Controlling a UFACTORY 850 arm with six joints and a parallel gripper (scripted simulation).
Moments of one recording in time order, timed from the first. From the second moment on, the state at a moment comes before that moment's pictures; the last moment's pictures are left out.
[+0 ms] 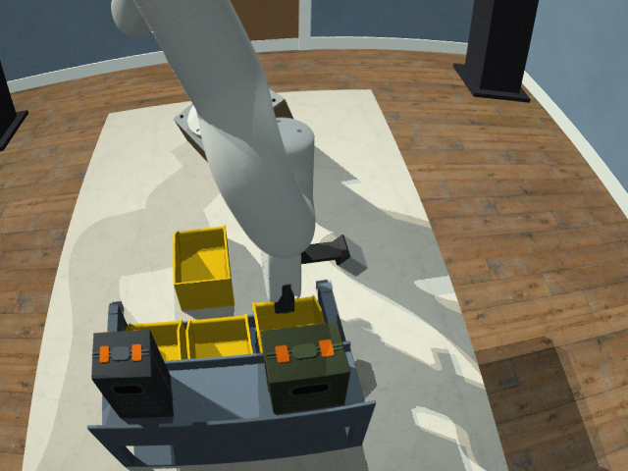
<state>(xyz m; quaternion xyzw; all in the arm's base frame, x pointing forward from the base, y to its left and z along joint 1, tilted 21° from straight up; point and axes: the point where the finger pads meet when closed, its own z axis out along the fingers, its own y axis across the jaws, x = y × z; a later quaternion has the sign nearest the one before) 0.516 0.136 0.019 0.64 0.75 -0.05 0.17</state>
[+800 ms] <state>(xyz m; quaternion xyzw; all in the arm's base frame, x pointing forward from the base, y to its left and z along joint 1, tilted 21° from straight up) 0.500 0.133 0.016 0.64 0.75 -0.05 0.17</state>
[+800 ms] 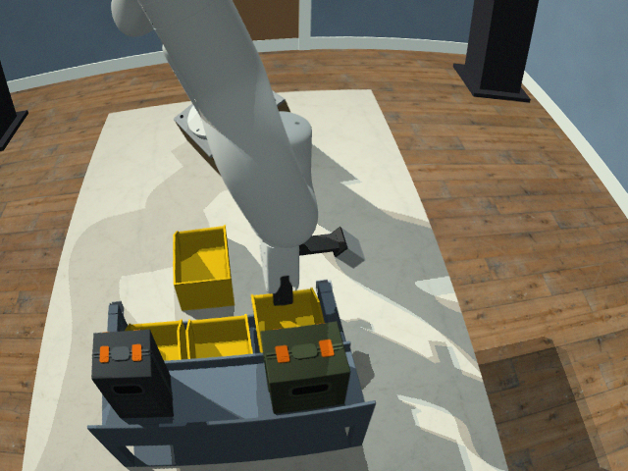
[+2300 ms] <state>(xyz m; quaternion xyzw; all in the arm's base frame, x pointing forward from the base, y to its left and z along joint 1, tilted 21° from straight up) 0.399 0.115 0.000 0.64 0.74 -0.05 0.17</state>
